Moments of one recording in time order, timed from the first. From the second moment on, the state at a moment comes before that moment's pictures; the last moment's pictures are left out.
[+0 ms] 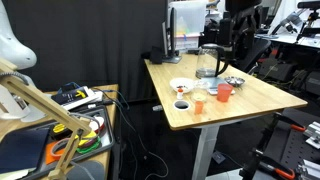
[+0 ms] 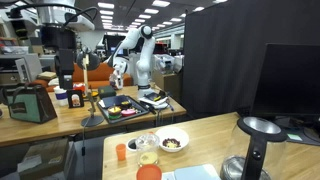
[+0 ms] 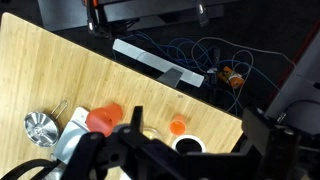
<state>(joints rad) 0.06 -0.46 0.33 -2.52 0.01 1.91 0.45</state>
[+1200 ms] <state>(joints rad) 0.06 -0.27 0.23 -2.43 0.01 1.99 0.39</state>
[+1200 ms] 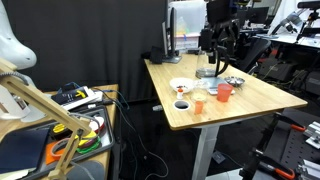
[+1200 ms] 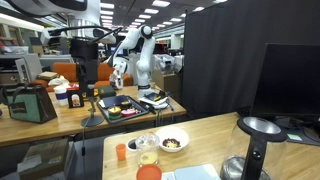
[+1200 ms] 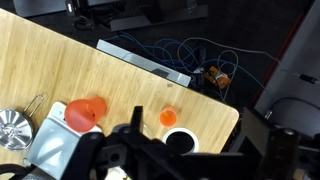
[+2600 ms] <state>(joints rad) 0.10 0.23 0.11 -2.05 -0.13 2.32 0.68</state>
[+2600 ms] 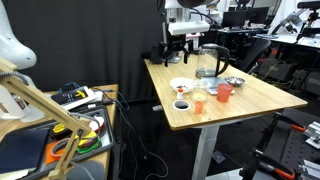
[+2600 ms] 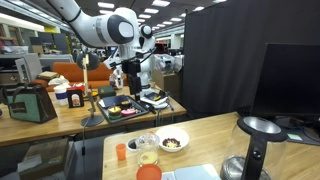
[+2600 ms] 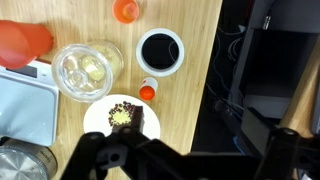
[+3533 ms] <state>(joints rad) 0.09 0.39 0.02 -1.98 0.03 2.34 0.69</state>
